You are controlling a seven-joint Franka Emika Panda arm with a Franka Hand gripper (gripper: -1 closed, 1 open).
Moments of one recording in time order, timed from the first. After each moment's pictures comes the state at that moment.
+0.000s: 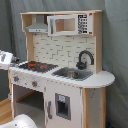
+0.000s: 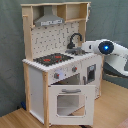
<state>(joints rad) -0.55 -1.39 1.15 -2.11 -0.05 1.84 -1.05</state>
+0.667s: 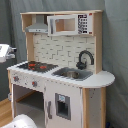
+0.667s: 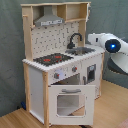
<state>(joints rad) -0.54 -1.49 1.05 -2.11 -0.20 1.84 -1.08</state>
